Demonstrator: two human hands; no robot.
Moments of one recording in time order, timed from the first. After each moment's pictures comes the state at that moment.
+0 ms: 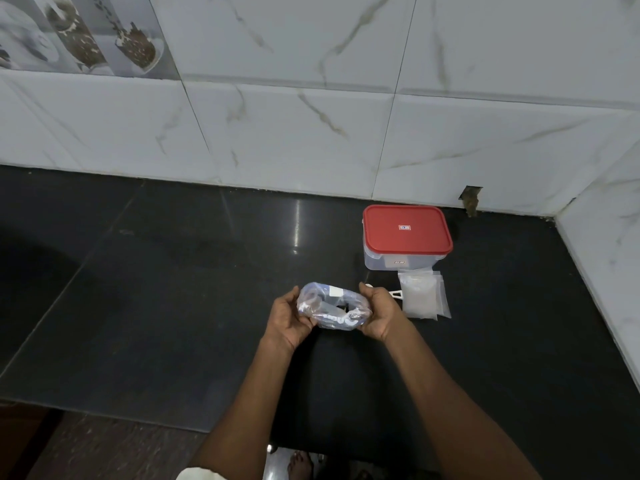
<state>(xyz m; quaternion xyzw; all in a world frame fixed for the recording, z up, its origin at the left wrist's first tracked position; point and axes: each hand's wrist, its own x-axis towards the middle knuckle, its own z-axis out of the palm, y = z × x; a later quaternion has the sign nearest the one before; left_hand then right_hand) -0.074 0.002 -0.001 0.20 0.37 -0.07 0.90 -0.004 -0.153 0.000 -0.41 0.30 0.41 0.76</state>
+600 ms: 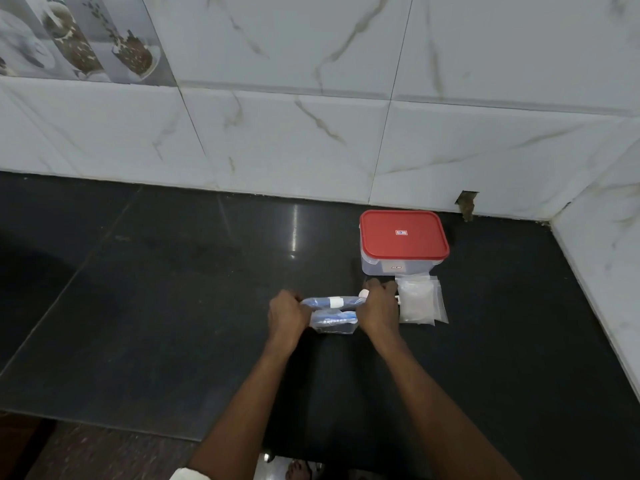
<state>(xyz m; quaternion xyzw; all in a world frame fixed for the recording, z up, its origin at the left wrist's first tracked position) -0.069 -0.007 0.019 0.84 0.37 -0.02 0.40 -0.013 -0.153 0.012 -0.96 0.02 0.11 0.26</state>
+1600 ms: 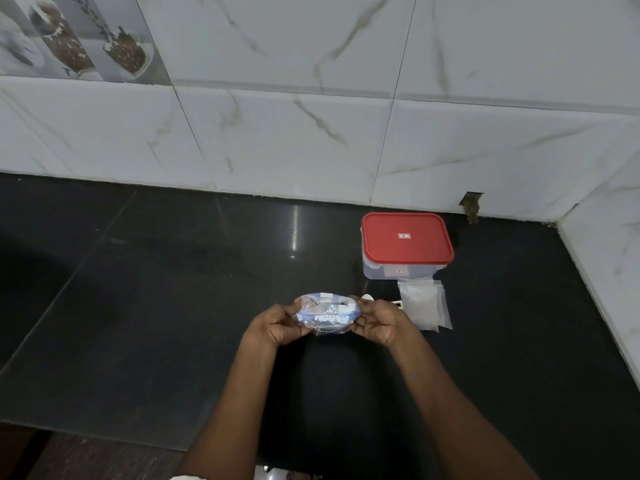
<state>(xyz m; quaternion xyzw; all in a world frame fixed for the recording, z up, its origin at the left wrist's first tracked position) -0.052 0.027 0.011 0.26 0.48 -0.16 0.82 0.008 -0.159 0.010 -0.47 0.31 0.39 0.73</state>
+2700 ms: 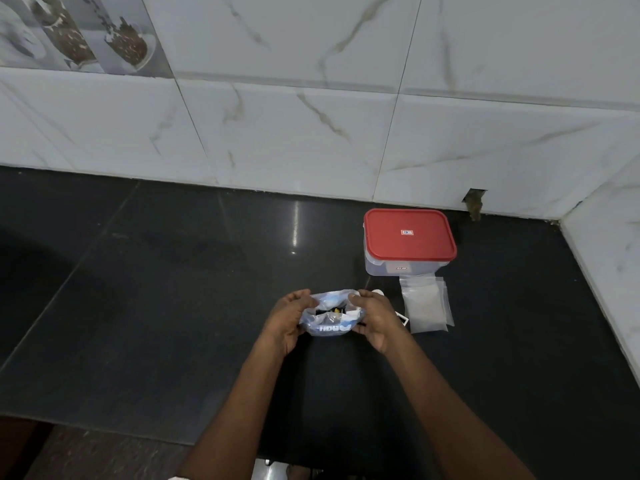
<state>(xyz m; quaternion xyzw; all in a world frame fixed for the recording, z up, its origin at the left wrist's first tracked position) -0.058 0.012 -0.013 0.47 0.39 -0.09 0.79 -0.005 -0.150 -0.006 -0.62 0.19 0.32 0.69</state>
